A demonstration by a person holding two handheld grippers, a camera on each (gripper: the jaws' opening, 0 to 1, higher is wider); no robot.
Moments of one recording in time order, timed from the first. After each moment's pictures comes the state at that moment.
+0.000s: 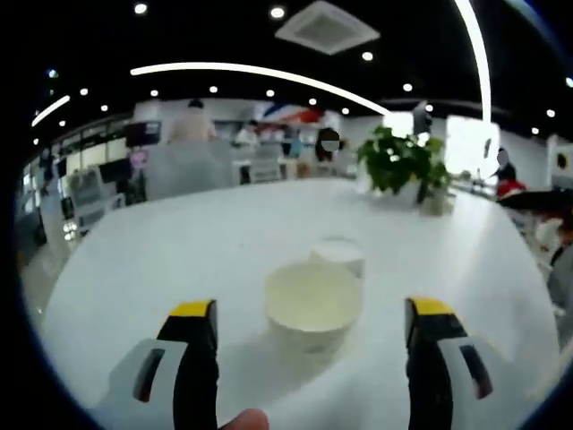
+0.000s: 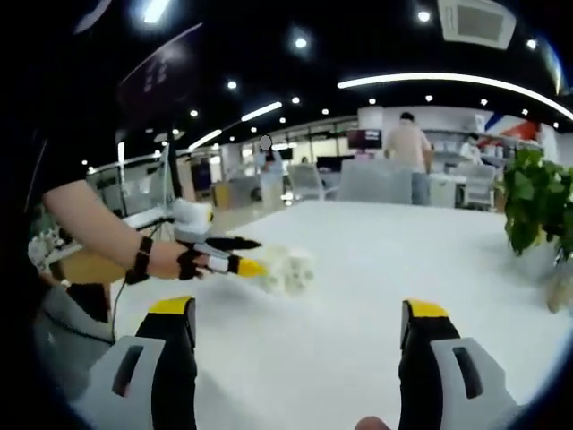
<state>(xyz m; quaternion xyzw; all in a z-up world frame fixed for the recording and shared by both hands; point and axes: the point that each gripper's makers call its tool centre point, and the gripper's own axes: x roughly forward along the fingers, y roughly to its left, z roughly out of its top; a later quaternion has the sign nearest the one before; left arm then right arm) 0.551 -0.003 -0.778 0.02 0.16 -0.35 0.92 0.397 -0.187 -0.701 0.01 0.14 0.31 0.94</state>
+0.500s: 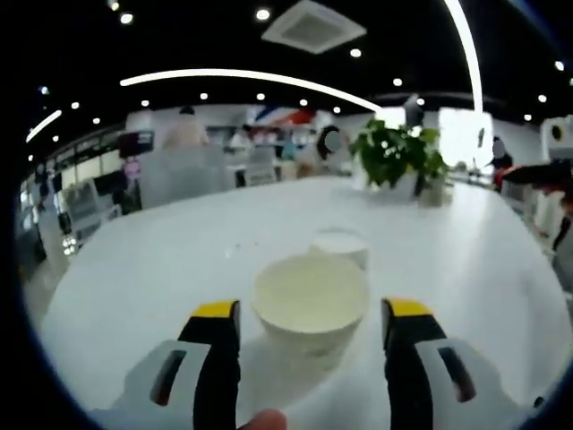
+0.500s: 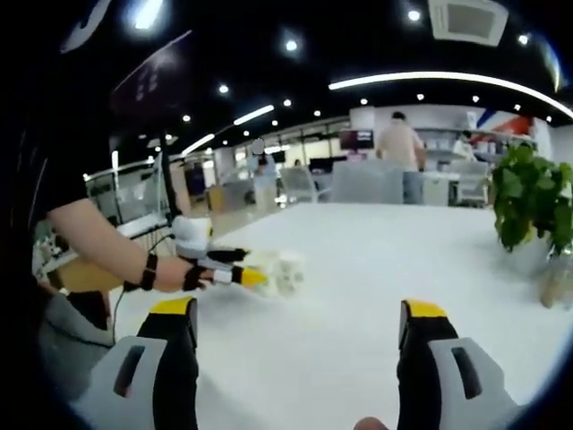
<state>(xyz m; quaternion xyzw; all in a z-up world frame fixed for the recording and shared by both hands) 0.560 -0.006 -0.789 0.04 0.15 -0.35 0.92 0.395 -0.209 -0.696 0.02 0.14 0.29 0.95</state>
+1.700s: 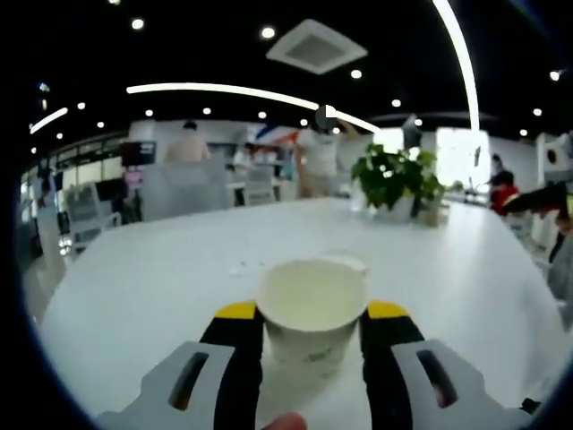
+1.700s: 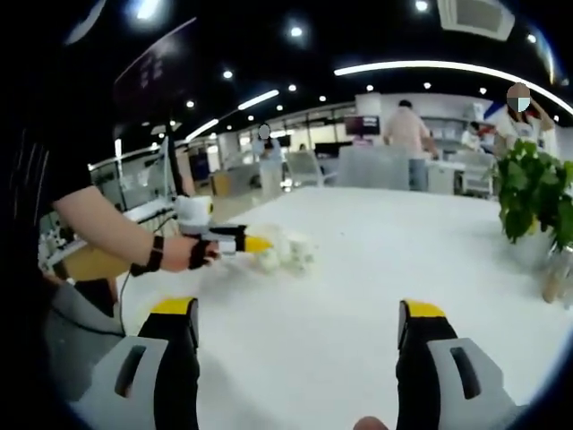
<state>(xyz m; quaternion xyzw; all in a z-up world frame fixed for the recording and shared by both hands) 0.553 0.009 -0.757 0.01 0.10 -0.36 0.93 0.374 -0.194 -0.705 0.00 0.18 0.31 0.93</state>
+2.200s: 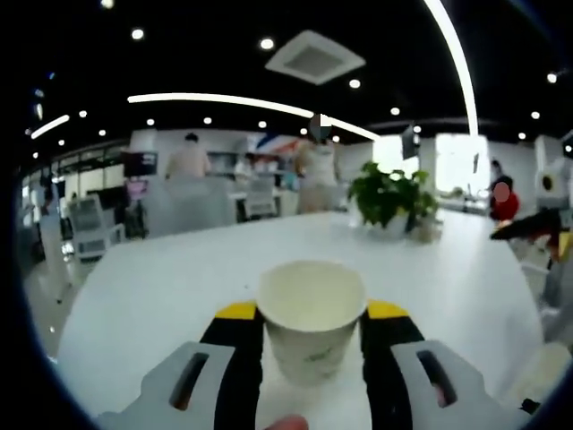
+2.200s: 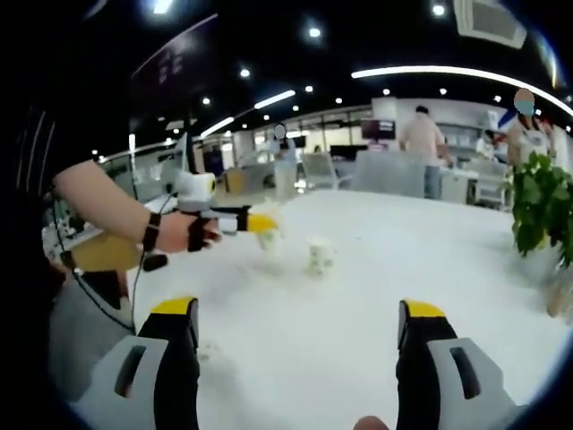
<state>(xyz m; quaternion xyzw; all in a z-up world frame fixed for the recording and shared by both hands) 0.521 0.015 -0.700 0.02 0.08 -0.36 0.93 0.362 -0.174 -0.696 -0.01 0.16 0.34 0.93</state>
